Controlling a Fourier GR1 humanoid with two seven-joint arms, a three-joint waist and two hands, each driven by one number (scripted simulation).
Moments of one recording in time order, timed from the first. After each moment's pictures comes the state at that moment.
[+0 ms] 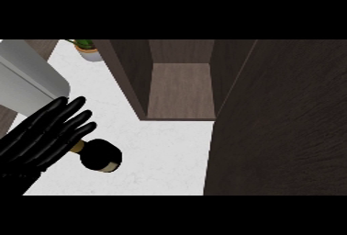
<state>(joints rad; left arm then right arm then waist) -0.15 0.33 -0.02 -2.35 0.74 -0.07 0.78 0.26 -0.15 0.35 -2.51 -0.06 0.04 0.34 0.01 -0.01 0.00</state>
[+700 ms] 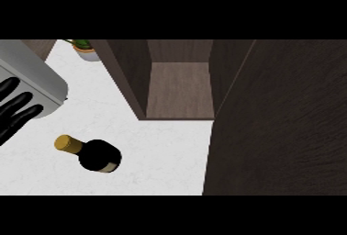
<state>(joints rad) -0.16 0.40 0.25 -2.30 0.89 -0.21 0.77 0.23 -0.17 0.38 -2.52 -0.06 0.01 0.37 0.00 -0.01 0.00</state>
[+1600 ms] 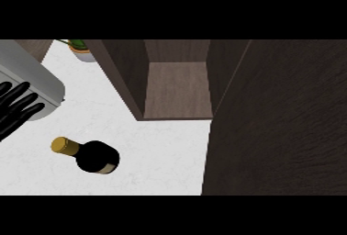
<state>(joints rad) -0.07 0.38 0.34 -2.02 0.85 -0.53 0.64 0.16 -0.18 0.40 -2.52 -0.05 -0.03 0.43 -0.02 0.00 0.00</state>
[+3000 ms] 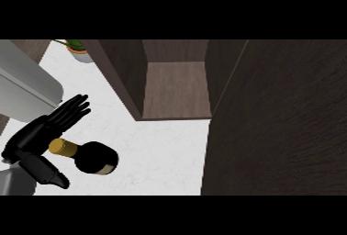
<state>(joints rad) -0.15 0.22 0.30 -1.44 0.21 -0.81 0.14 0.13 -0.21 0.42 -2.53 -0.05 -0.07 0.45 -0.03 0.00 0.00</state>
